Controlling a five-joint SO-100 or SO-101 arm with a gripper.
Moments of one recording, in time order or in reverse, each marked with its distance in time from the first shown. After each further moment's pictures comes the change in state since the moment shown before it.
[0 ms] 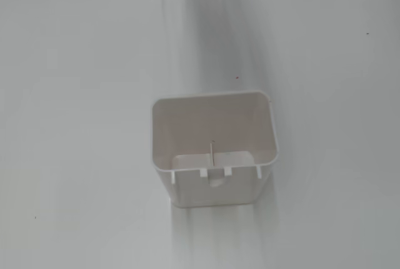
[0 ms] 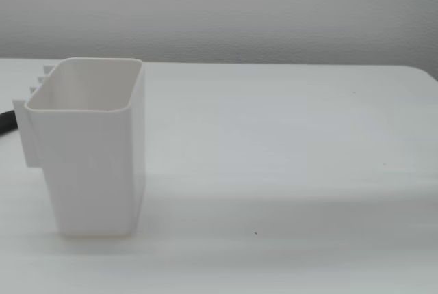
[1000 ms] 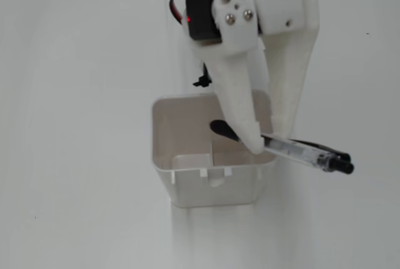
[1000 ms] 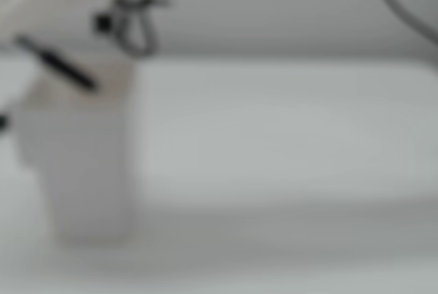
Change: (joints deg) arm -0.4 -41.9 -17.1 -4.8 13.0
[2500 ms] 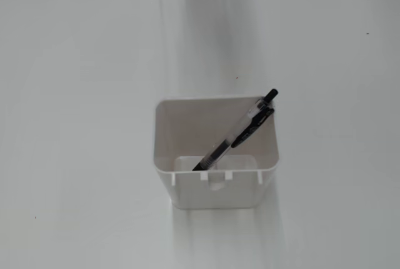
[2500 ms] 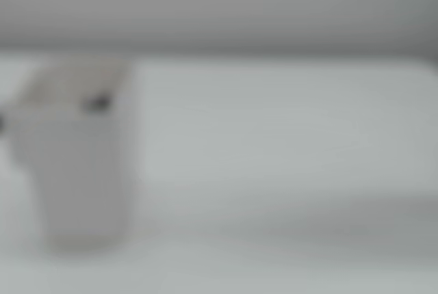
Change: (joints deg) arm 0.3 43.3 8.5 46.8 -55.3
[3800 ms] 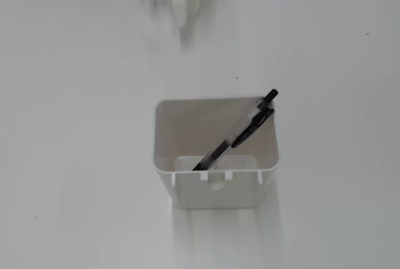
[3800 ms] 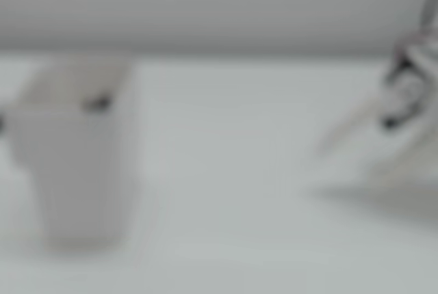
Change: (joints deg) arm 9.3 79.2 114.8 -24.0 -1.6
